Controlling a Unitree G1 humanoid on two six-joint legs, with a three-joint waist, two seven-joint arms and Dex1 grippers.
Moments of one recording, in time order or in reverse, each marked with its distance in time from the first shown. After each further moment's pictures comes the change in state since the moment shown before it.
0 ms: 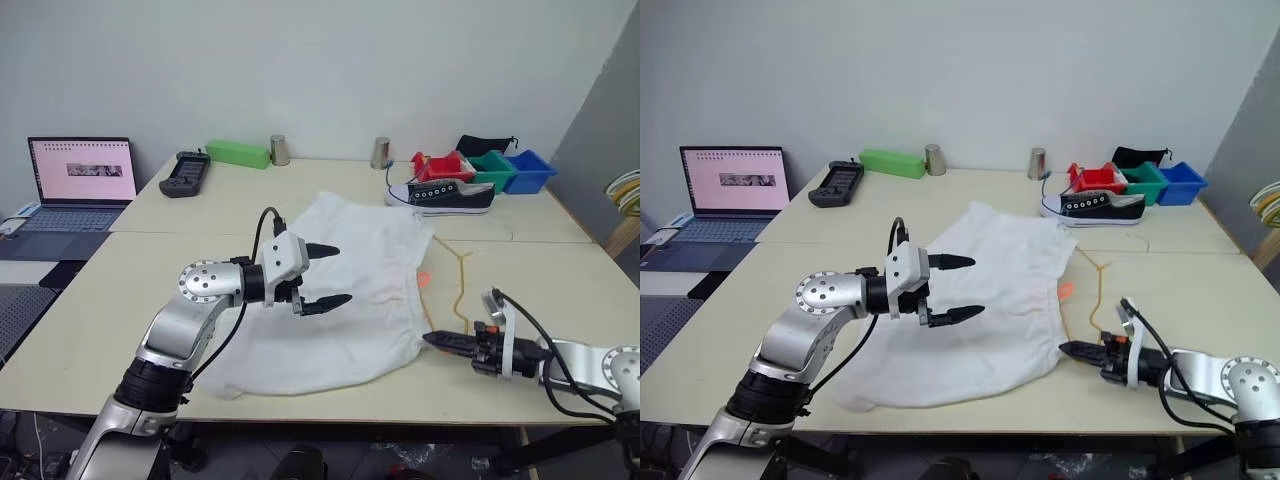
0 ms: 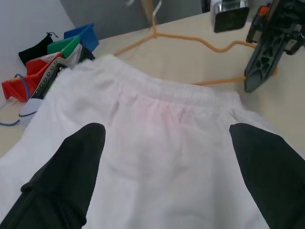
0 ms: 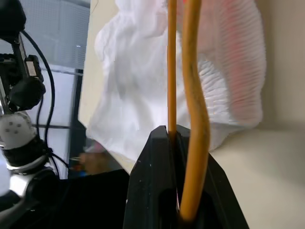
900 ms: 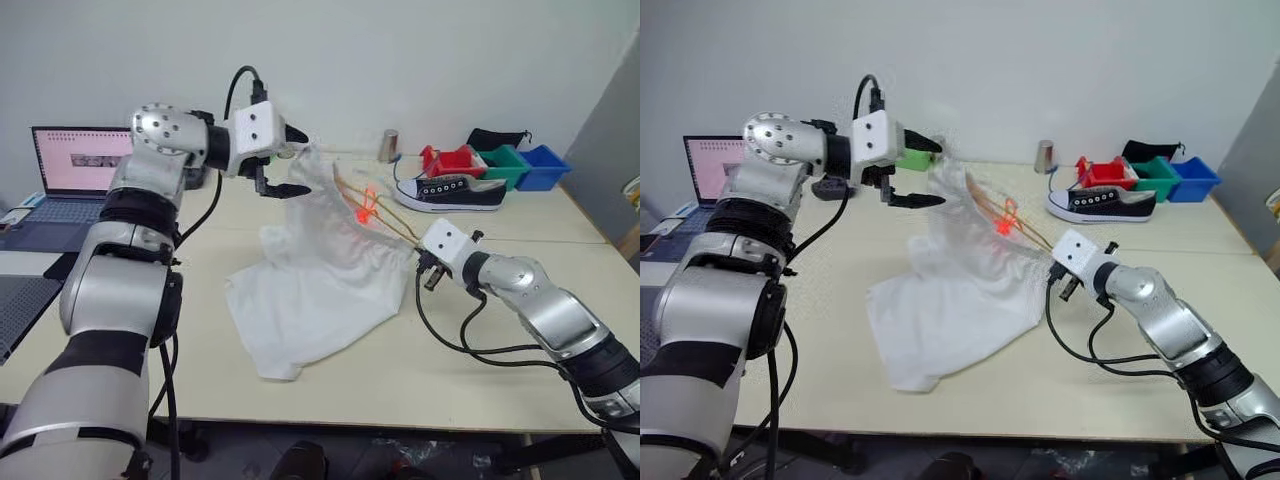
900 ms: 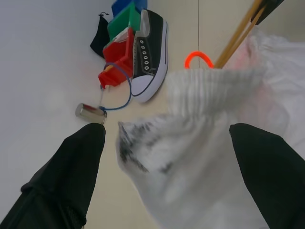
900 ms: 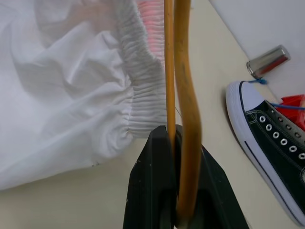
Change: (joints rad) left arm -0.930 0.017 -0.046 1.235 0.335 -0.718 -0.231; right arm -0.366 0.025 0.524 -0.088 -1.534 -0.705 0.287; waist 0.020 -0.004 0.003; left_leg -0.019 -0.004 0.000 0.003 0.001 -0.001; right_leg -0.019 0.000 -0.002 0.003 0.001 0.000
